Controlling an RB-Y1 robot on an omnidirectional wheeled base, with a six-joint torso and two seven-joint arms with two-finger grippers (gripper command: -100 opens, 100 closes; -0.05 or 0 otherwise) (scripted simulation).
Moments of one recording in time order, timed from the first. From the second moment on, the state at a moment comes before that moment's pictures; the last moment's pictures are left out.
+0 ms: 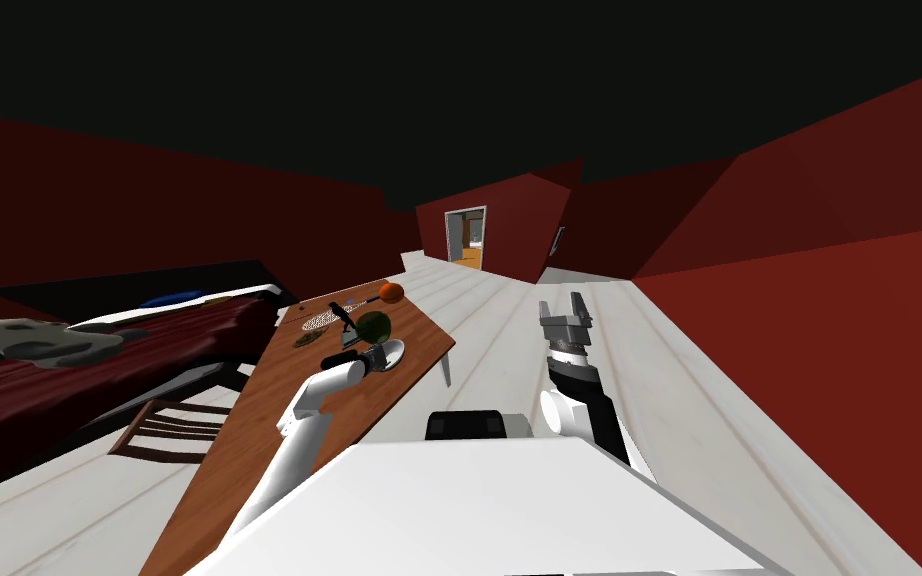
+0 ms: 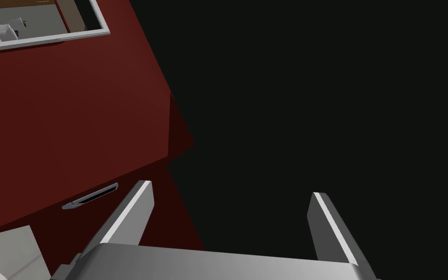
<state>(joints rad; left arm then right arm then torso) 0.12 0.30 0.31 -1.74 0.43 0.95 0.19 0.52 0.04 0.01 -2.28 -0.01 -0.47 -0.15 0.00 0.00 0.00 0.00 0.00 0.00</state>
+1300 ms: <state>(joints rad) 0.12 0.42 0.33 -1.60 0.41 1.25 0.25 0.52 0.04 0.01 -2.28 -0.01 -0.47 -0.15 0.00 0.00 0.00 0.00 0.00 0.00</state>
